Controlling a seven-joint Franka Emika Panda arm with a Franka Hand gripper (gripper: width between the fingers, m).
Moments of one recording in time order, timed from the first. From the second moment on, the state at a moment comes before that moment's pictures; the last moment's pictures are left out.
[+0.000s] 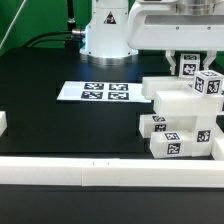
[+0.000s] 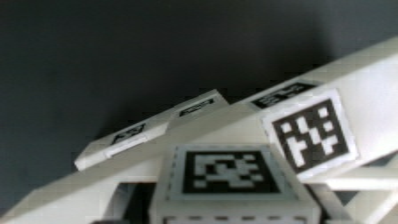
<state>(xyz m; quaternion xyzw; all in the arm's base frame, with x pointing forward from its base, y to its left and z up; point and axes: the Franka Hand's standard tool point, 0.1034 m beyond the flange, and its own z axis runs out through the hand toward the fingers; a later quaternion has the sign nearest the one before) 0.525 0.107 0.106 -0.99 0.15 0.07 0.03</state>
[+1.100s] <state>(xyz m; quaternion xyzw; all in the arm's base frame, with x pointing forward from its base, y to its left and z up) 0.528 0.110 0.106 -0.89 0.46 0.07 0.03</state>
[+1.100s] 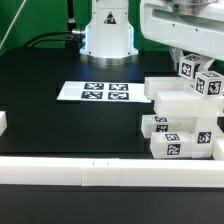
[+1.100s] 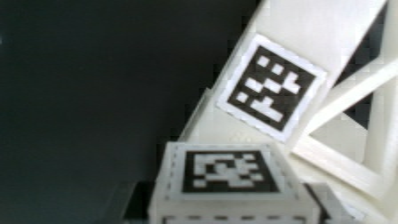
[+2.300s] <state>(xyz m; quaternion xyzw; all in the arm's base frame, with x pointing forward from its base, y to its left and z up) 0.519 0.111 0.113 -1.00 -0.03 0.04 0.05</state>
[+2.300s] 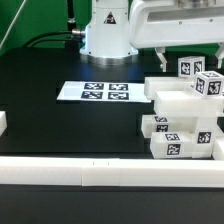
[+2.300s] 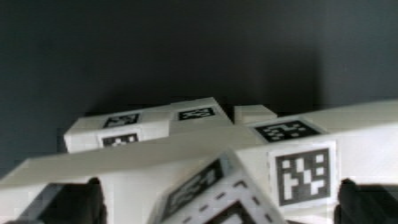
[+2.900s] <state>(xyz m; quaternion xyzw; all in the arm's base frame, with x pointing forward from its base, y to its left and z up) 0.518 0.117 0.115 -0.96 -0.28 0.00 0.03</state>
